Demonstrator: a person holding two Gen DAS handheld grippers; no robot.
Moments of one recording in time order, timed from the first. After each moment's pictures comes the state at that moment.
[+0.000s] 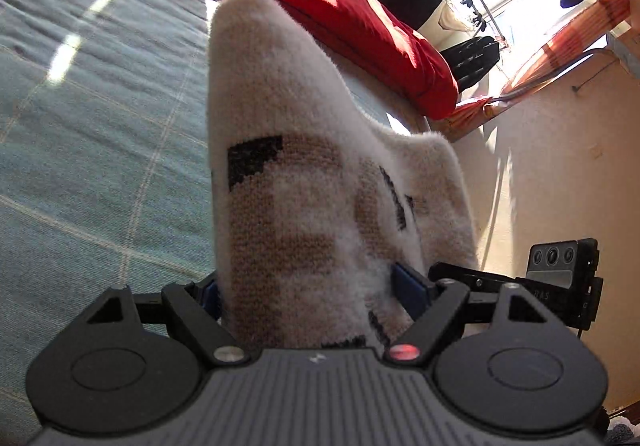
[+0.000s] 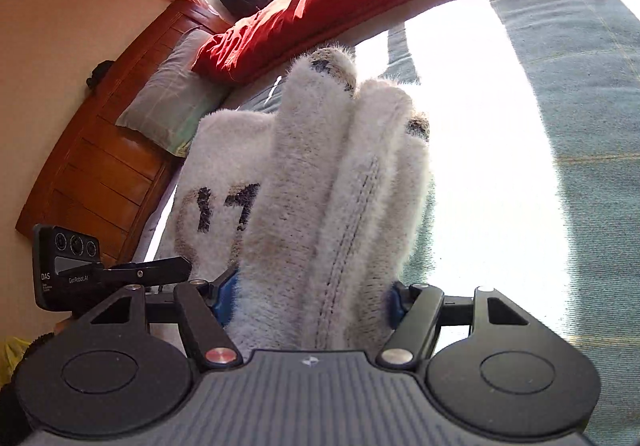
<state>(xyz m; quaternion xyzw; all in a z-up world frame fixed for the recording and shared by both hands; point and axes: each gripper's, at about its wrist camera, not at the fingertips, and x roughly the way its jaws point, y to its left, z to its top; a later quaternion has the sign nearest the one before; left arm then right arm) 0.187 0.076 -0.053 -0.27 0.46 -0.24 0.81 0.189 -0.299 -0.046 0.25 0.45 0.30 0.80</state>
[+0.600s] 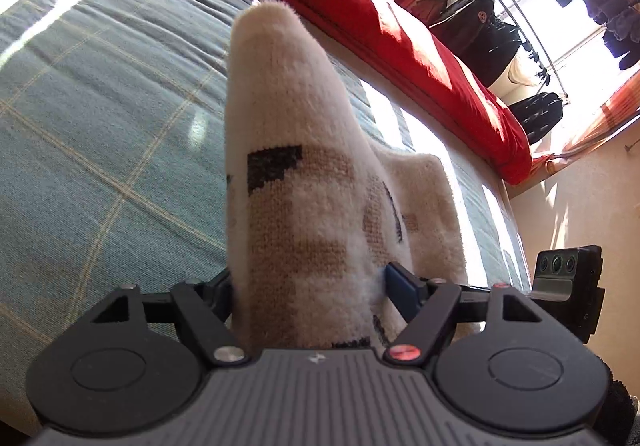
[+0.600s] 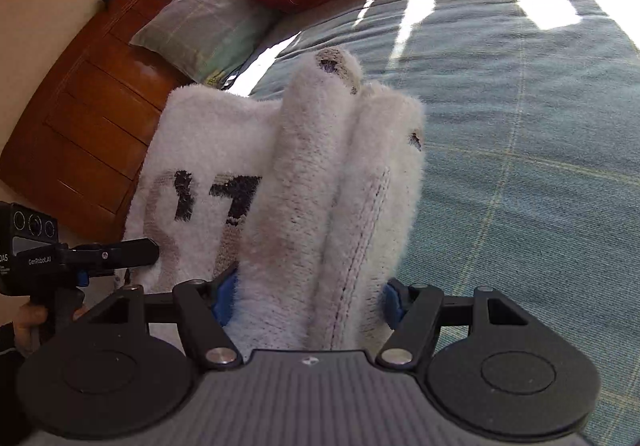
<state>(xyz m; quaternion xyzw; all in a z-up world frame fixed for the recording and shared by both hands) 0.218 0.293 -0.059 -0.28 0.46 -0.14 0.83 0.258 -0.021 -0.080 0.19 0.49 0.34 0.78</state>
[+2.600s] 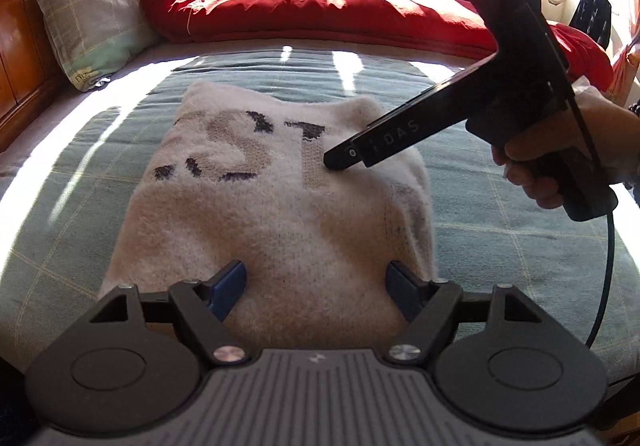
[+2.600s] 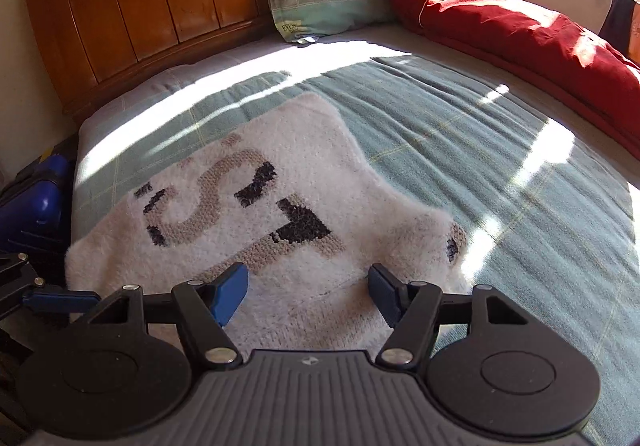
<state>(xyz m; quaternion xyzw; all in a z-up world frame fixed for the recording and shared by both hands) 0.131 0.196 -0.083 0.00 0.39 -0.01 0.92 0.295 0.128 -0.083 -0.13 0.39 0.41 0.81</state>
